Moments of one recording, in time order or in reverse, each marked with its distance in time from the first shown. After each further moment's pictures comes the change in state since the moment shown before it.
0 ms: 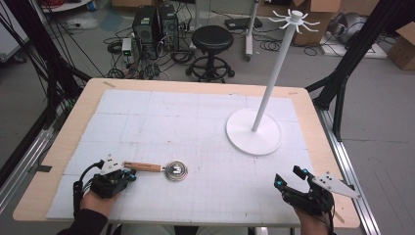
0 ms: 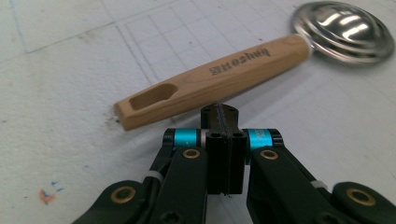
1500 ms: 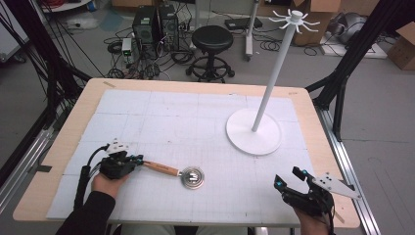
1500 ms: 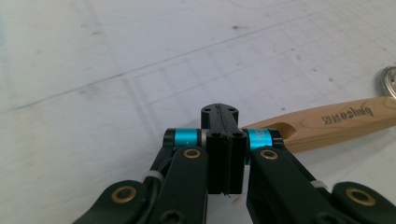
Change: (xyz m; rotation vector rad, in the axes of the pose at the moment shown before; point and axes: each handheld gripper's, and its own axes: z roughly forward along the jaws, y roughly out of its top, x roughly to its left) left arm 0.000 0.034 0.036 -0.018 -0.083 -0.026; right arm 0.000 -0.002 -0.001 0.007 0.008 0.010
